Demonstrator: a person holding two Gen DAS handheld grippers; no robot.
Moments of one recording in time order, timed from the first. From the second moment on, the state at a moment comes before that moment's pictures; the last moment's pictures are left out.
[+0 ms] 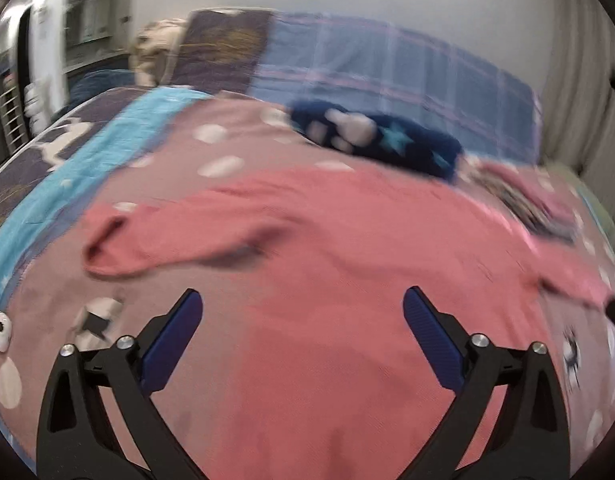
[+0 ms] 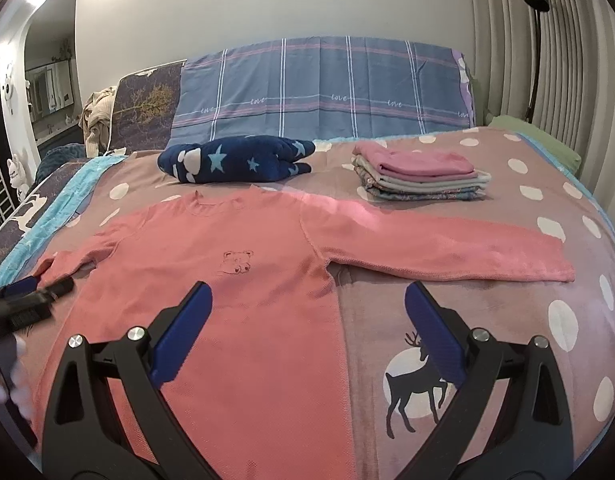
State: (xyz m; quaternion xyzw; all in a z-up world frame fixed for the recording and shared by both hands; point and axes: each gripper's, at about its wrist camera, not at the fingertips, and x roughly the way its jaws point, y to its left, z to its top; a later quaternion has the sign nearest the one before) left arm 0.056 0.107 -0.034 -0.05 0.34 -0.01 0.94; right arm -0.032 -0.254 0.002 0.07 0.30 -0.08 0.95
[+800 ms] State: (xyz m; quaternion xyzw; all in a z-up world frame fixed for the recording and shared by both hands) left arm 0.188 0.307 -0.084 -0.13 0.40 0.14 0.90; right arm 0.038 -0.251 -0.007 0.05 0.35 -0.02 0.93
